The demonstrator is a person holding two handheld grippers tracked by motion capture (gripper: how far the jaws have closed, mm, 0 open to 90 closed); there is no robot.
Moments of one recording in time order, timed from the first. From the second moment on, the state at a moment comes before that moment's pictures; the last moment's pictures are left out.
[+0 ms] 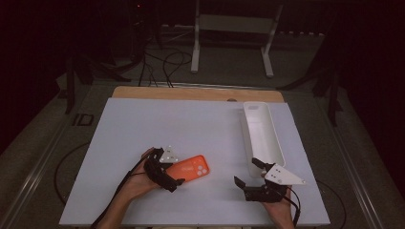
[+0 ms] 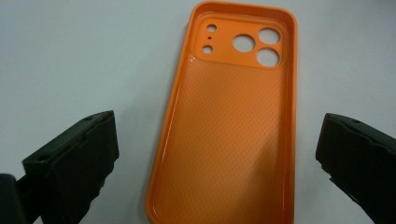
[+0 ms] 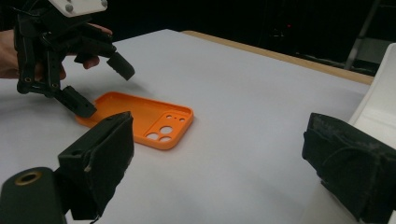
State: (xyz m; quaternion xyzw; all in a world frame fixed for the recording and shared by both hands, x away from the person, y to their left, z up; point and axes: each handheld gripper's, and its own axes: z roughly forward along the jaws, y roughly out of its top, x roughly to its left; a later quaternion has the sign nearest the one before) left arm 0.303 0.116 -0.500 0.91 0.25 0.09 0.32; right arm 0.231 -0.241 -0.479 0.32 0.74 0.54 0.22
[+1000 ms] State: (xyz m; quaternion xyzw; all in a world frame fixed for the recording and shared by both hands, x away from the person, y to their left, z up) left arm 0.309 0.116 -0.516 0.93 0.25 0.06 0.26; right arm 0.231 -0.241 -0.480 0.32 0.74 0.54 0.22
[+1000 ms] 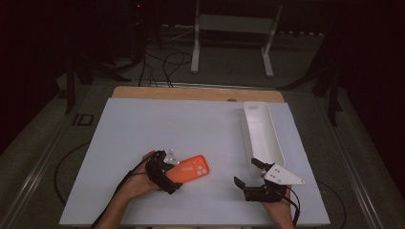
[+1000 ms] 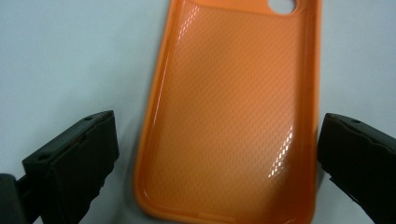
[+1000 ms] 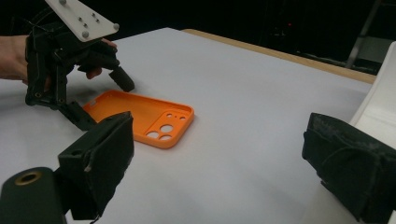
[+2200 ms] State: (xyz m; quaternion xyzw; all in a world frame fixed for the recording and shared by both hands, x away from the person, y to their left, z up) left arm 0.305 0.116 -0.502 0.93 0.25 0.07 0.27; right arm 0.231 -0.237 -0.480 0.32 0.75 0.54 0.22
